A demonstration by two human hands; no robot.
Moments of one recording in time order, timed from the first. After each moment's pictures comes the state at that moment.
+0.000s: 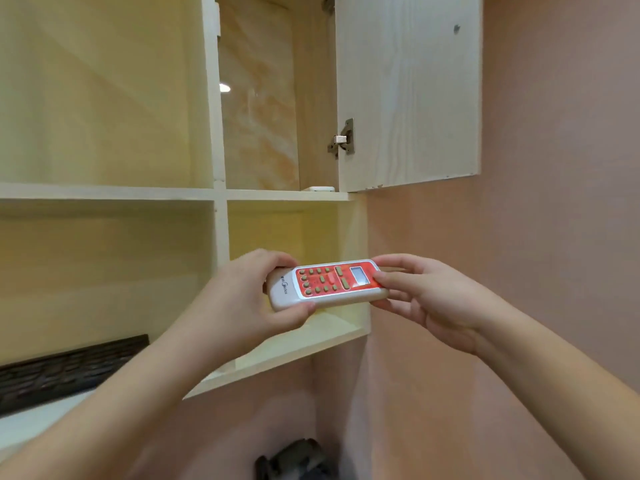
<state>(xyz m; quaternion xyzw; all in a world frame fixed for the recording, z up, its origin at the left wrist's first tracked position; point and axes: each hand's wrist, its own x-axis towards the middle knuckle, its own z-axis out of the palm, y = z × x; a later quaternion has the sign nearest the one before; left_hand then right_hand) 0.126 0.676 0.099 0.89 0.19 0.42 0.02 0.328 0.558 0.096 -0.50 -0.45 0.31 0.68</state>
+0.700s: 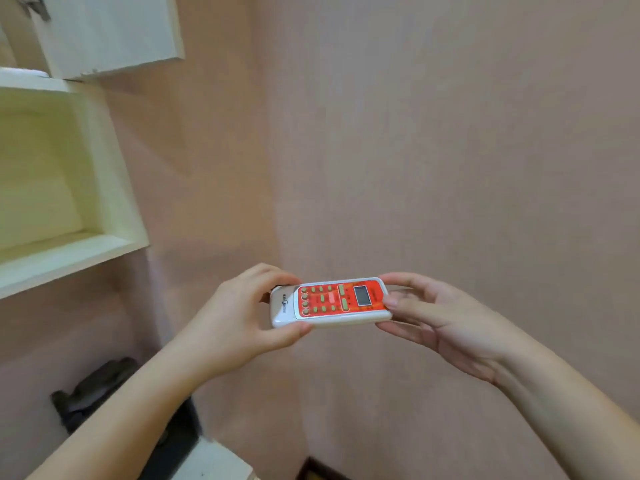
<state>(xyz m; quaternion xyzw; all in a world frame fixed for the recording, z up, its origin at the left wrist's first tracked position) 0.297 0.479 -0.031 0.94 -0.04 0.24 0.22 0.419 0.244 -0.048 -0.57 -0.24 0.30 0.73</state>
